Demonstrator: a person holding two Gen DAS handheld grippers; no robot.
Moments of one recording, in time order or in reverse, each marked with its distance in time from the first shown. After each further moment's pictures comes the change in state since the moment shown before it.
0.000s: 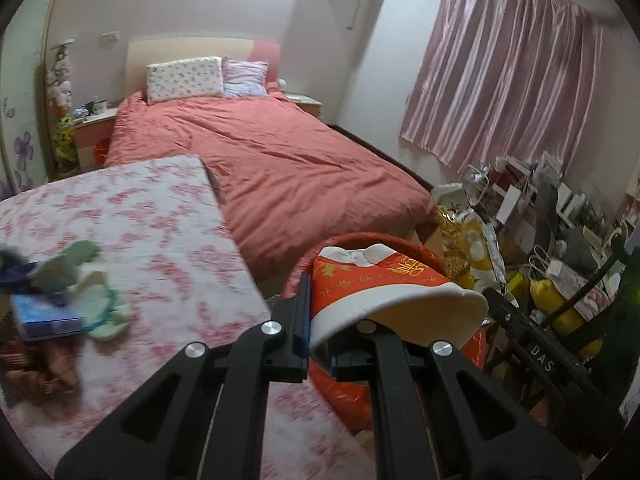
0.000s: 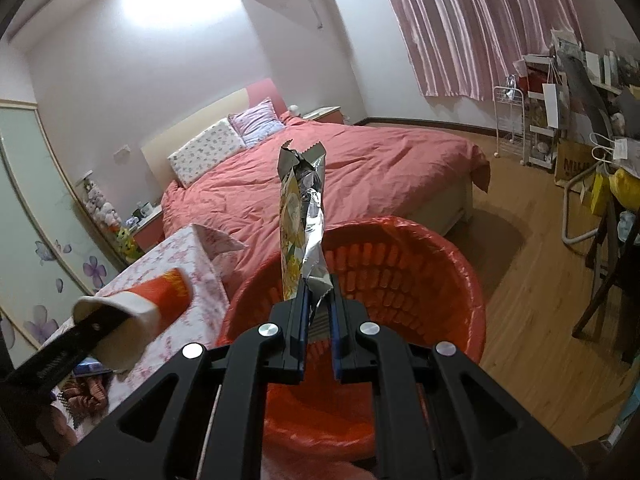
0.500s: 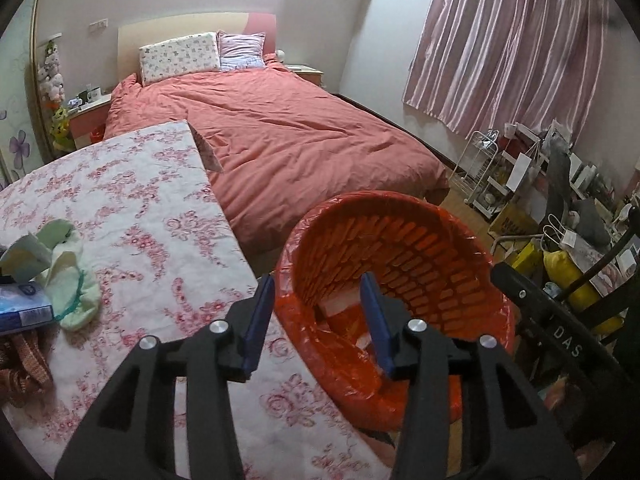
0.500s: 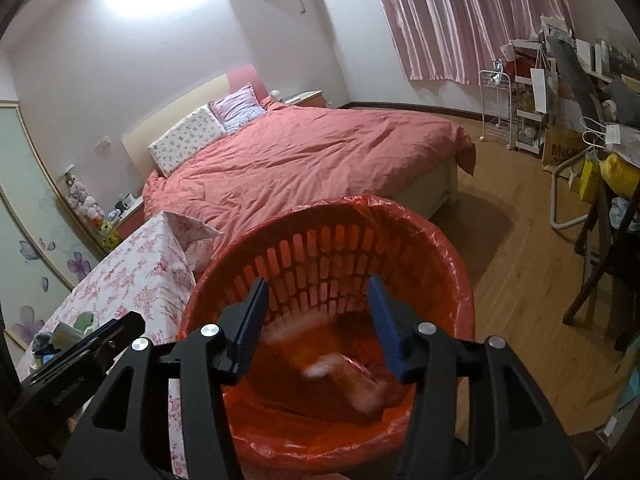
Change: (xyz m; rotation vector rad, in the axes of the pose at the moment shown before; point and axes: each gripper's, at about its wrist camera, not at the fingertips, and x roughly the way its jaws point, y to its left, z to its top) left arm 0.034 -0.003 -0.018 0.030 0.097 0.036; right arm 0.008 -0.021 -0.006 0.022 0.052 -0.049
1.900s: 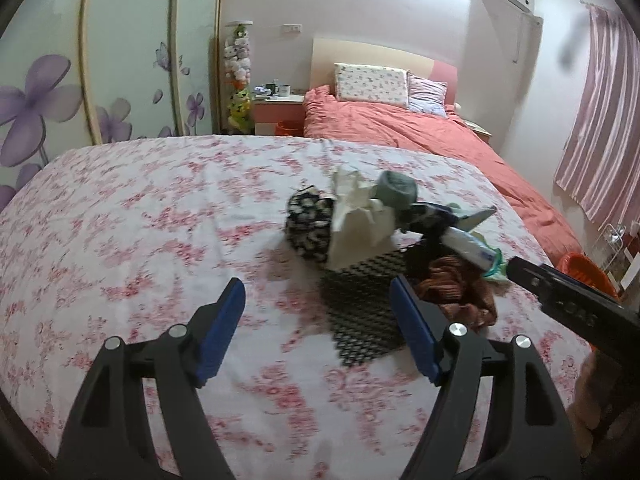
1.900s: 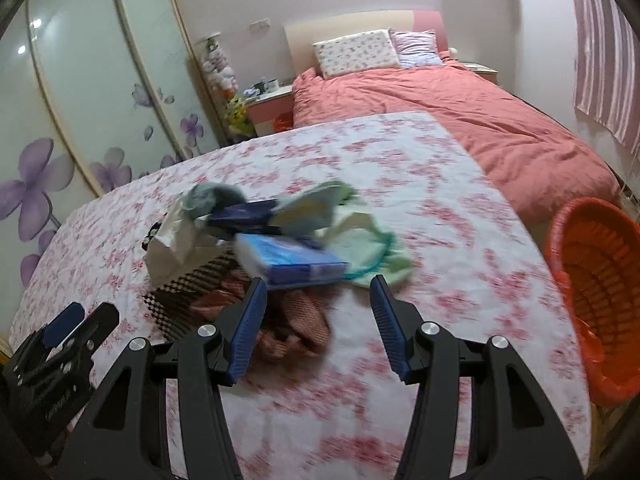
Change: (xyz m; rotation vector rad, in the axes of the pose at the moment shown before) left arm -0.203 0.276 -0.103 -0.332 -0.144 0.489; right arm -0.008 0.300 -0.107 -0.462 0.243 0.337
